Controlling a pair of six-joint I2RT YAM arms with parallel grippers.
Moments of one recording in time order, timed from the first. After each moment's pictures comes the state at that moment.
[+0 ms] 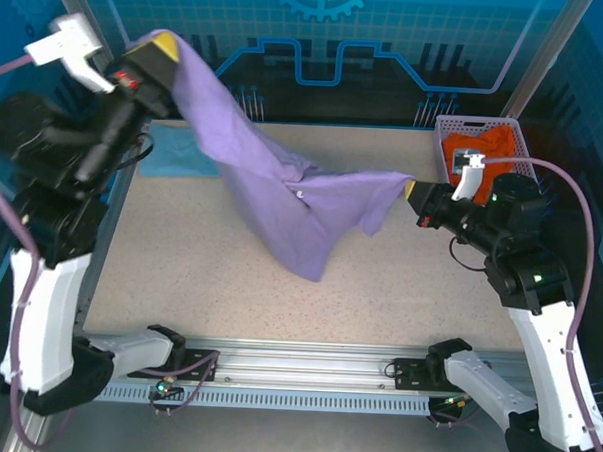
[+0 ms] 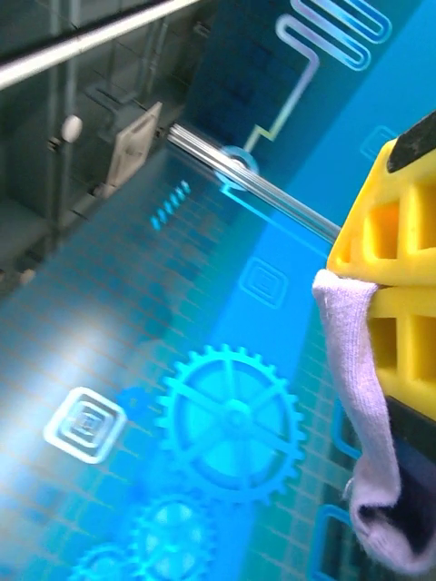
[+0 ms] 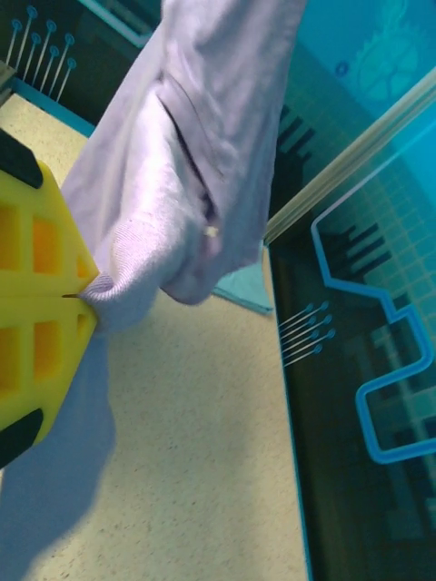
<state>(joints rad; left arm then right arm) -0.31 1.15 1.98 -0.45 0.05 -0.60 0.27 0.86 1.33 -0.75 -0.34 0.45</state>
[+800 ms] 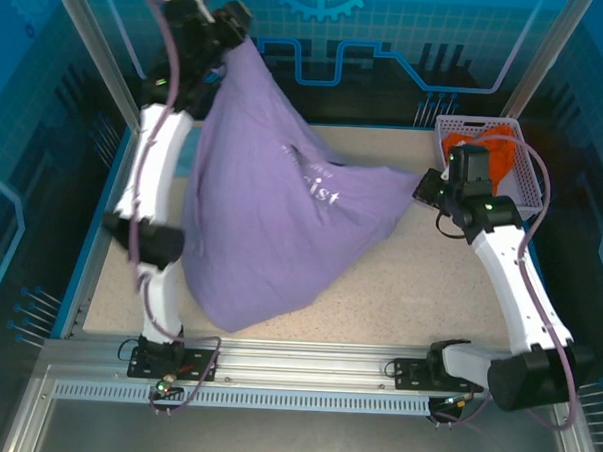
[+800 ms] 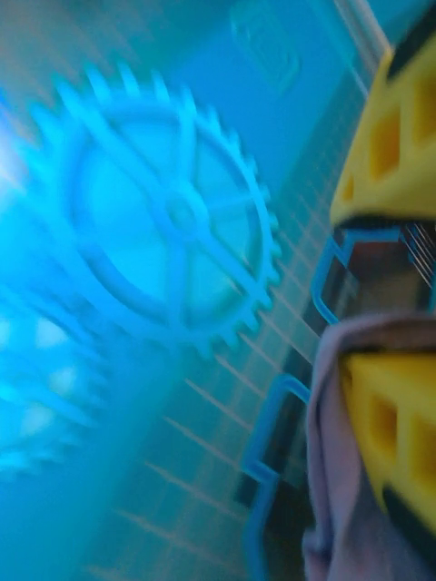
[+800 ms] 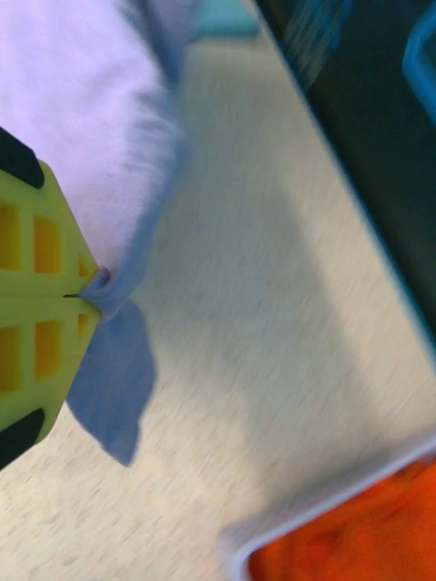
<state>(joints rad) -0.14 2.13 2.57 -0.50 0.08 -0.73 0.12 1.21 1.20 -0.75 0.03 0.55</state>
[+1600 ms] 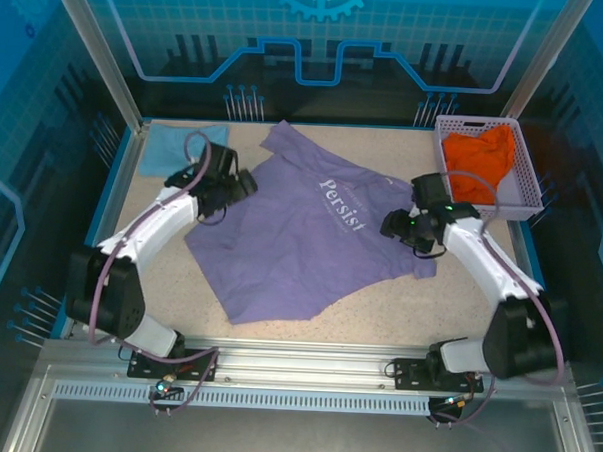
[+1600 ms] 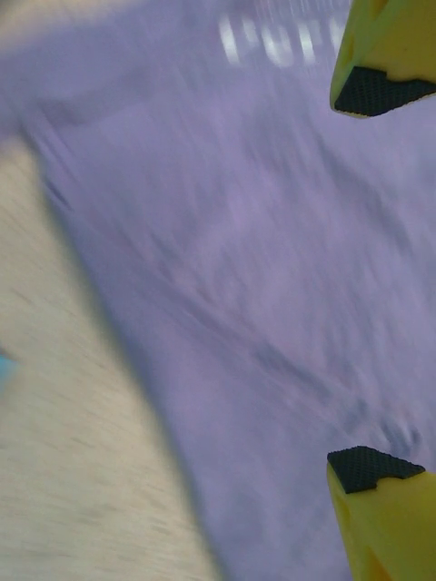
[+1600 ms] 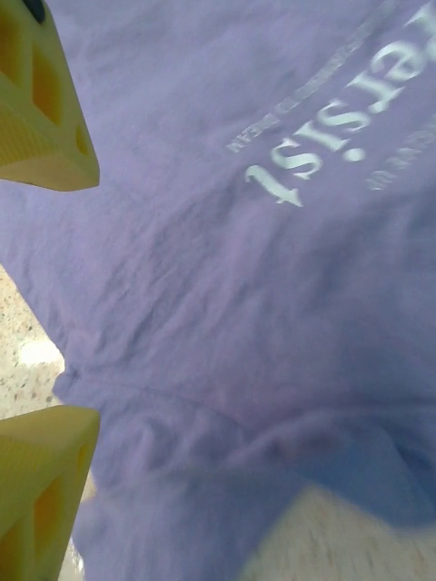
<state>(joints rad) -0.25 1.53 1.15 -0.62 -0.11 -0.81 0.21 1.41 1.04 -0.81 -0.12 0.58</state>
